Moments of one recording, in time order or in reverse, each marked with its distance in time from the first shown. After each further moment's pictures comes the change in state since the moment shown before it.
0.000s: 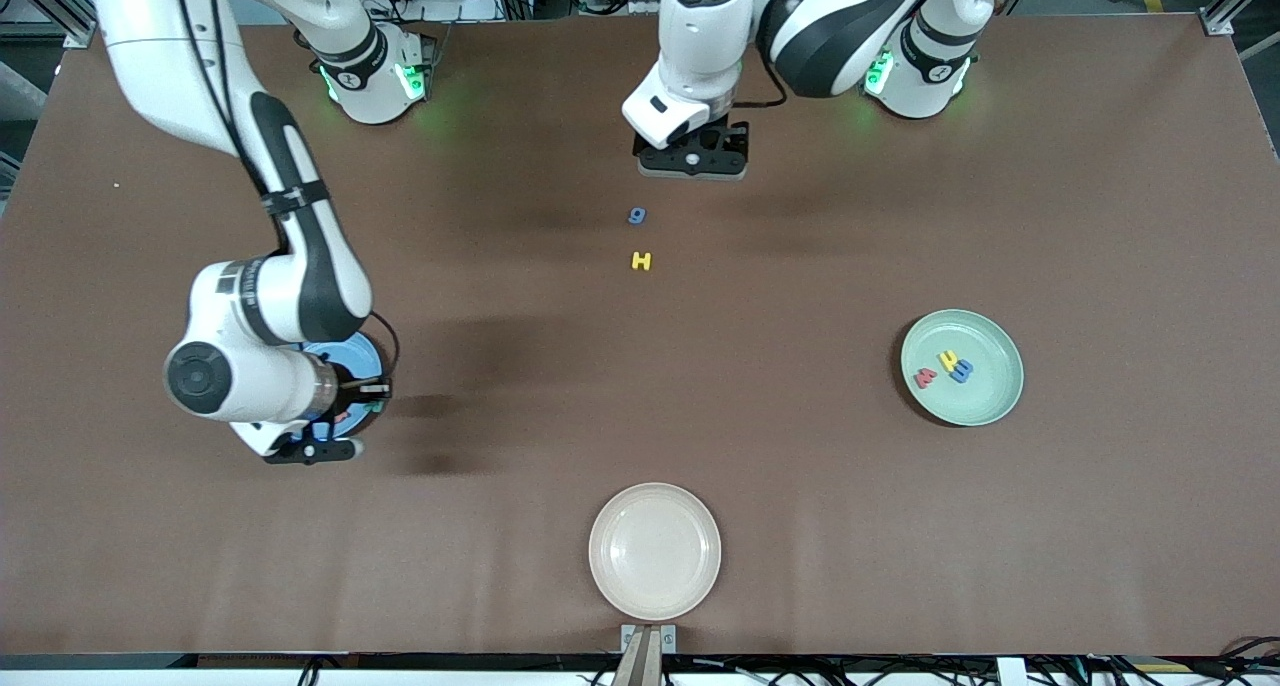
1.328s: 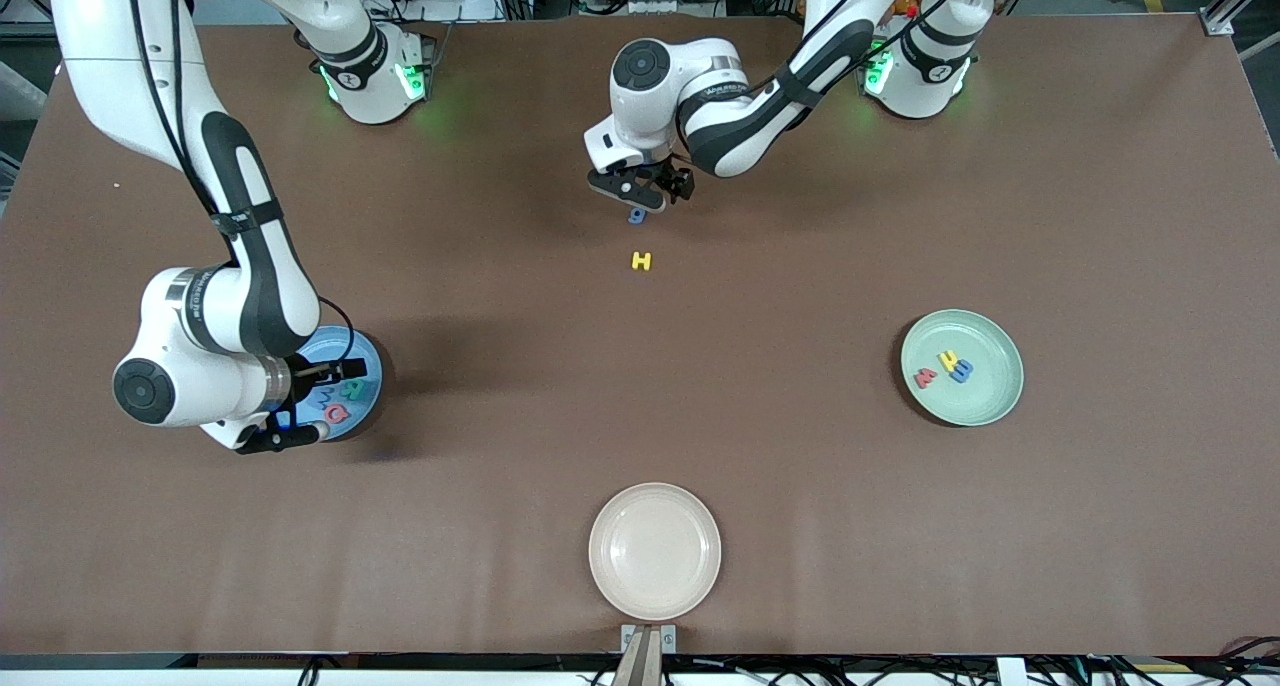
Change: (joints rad) left arm -0.143 0.379 0.010 -0.071 0.334 0.290 -0.004; right arm -0.084 0.004 0.013 -0.047 0.002 -0.063 -0.150
